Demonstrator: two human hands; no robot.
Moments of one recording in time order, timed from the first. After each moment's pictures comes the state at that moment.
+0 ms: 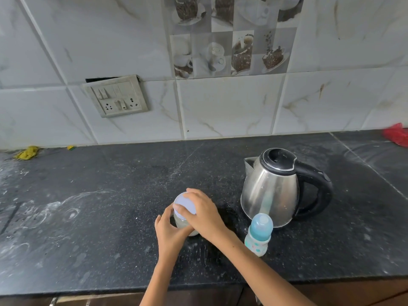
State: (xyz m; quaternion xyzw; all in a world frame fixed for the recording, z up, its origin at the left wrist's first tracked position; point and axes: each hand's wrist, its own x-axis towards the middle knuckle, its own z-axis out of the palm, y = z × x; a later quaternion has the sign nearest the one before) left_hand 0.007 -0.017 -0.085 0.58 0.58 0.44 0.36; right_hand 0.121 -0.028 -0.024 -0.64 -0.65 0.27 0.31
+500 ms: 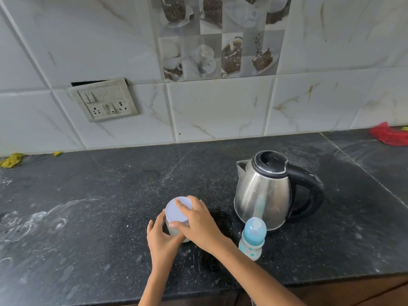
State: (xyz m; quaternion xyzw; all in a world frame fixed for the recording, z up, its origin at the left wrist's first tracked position) left_hand 0.010 -0.017 -0.085 0.58 0.60 0.44 0.34; right_hand 0.133 -0.025 -0.042 -0.64 -0.70 0.22 0.22
